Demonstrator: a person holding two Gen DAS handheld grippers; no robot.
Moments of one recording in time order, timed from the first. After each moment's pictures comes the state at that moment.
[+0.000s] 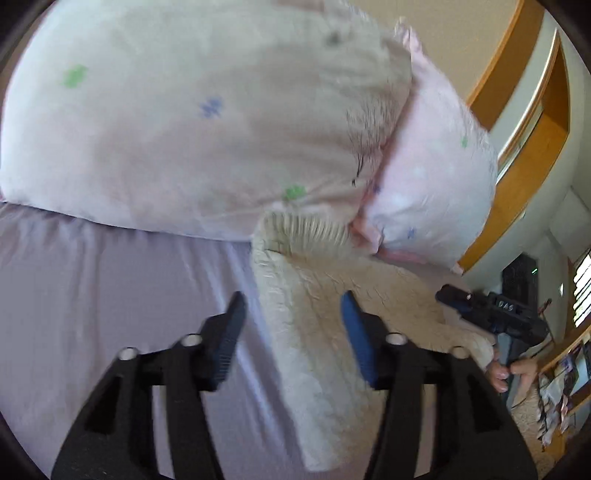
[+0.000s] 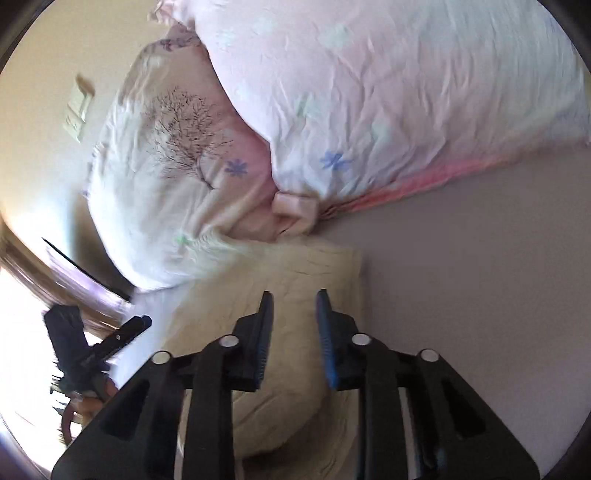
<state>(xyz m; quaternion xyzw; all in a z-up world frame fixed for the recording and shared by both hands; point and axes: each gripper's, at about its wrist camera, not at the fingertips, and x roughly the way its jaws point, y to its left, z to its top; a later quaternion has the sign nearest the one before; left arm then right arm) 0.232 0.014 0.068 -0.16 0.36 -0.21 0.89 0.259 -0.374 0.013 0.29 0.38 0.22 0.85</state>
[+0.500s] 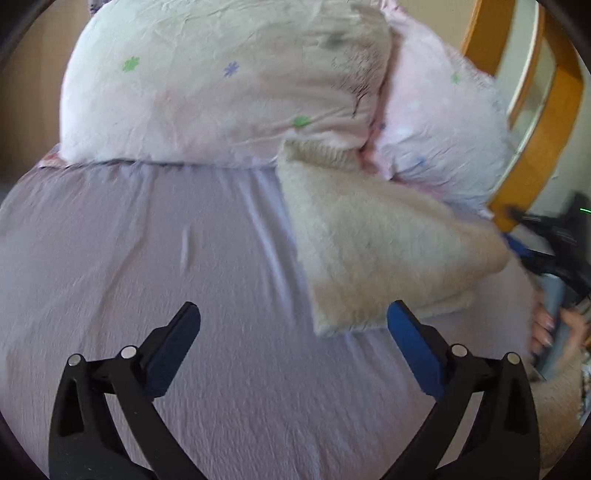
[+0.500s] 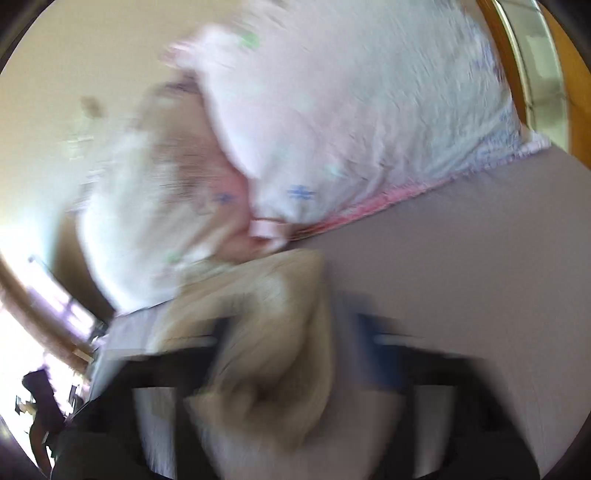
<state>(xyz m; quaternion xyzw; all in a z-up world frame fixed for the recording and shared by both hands) 0.121 -0.013 0.037 -0.06 0.41 -0.11 0.90 0.141 -0.380 0.037 0.22 0.27 0.16 0.92</state>
